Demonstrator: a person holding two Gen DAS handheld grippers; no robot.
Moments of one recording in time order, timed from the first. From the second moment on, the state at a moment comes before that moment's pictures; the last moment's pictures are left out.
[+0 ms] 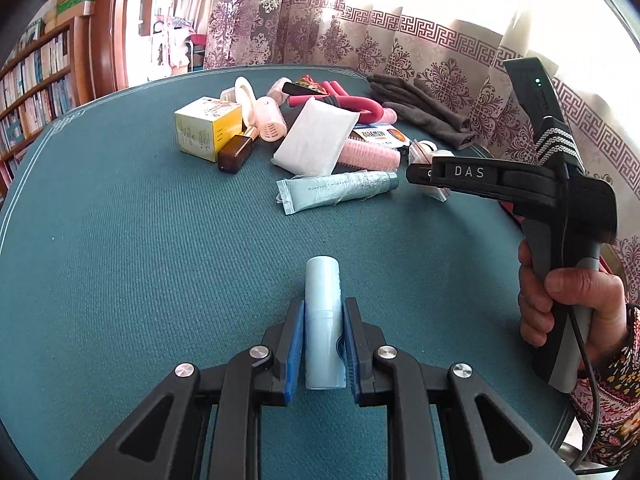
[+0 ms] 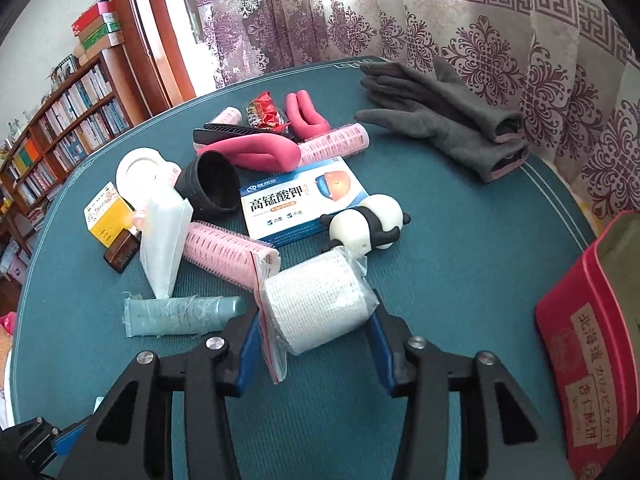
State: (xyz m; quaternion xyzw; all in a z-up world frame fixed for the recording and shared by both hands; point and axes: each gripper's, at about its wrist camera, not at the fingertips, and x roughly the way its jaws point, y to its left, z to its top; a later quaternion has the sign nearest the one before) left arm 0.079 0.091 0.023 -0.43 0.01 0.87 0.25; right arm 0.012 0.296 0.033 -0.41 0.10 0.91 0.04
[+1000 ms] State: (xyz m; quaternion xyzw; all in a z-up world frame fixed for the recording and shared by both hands) left arm 0.106 0.217 0.104 -0.37 0.06 0.85 0.37; right arm 0.181 0.430 0.112 -0.30 0.16 0.93 0.18
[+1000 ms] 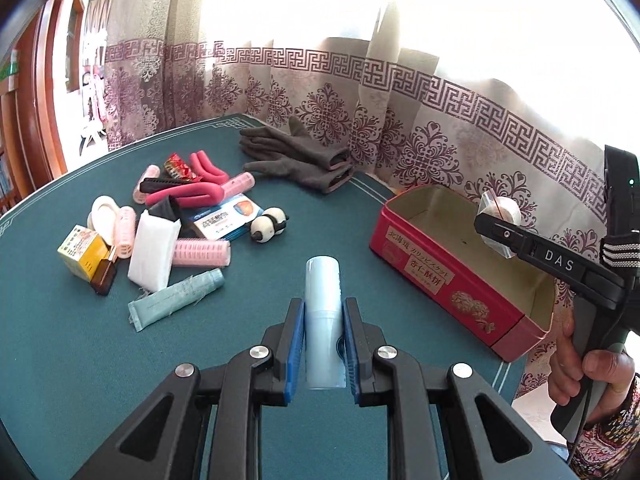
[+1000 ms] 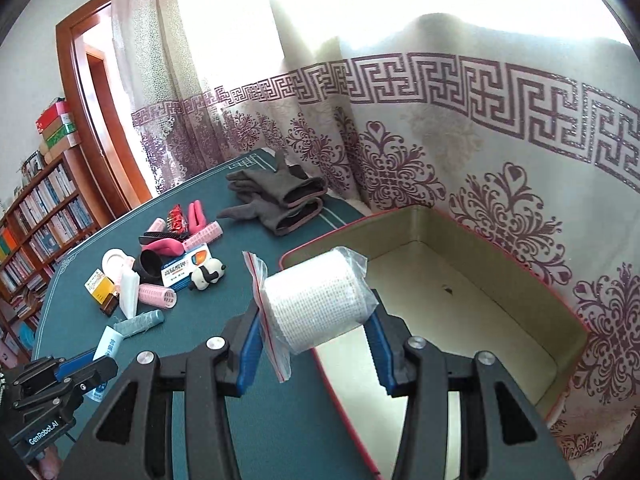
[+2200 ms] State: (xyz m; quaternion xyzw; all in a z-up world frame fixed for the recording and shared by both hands) left arm 0.098 0.336 0.151 -0.31 0.06 0.86 0.40; right arm 0.227 0.503 0.094 -0.29 0.18 0.90 0.27
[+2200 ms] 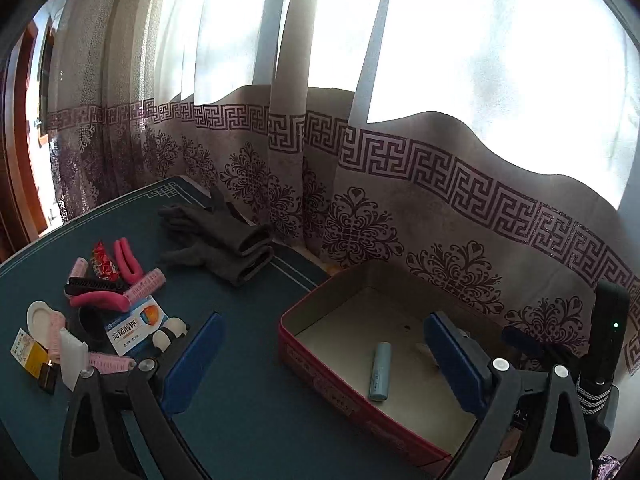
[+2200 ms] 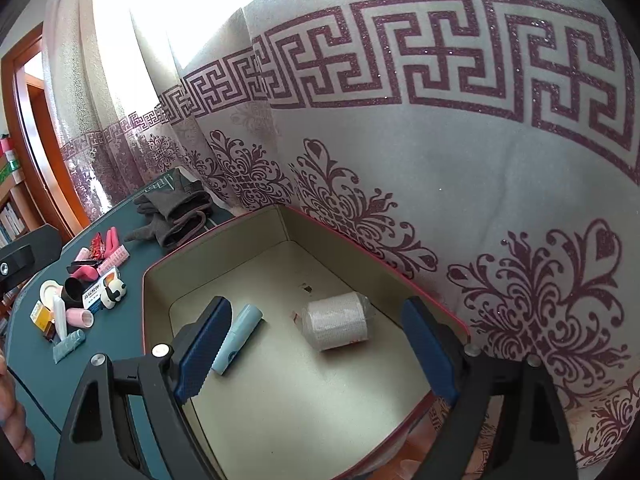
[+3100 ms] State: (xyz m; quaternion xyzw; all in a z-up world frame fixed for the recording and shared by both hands) left arm 0.064 0.256 0.111 -0.36 0.04 0.88 0.30; right arm 0.202 0.454 0.107 -0.28 0.17 0.91 0.24
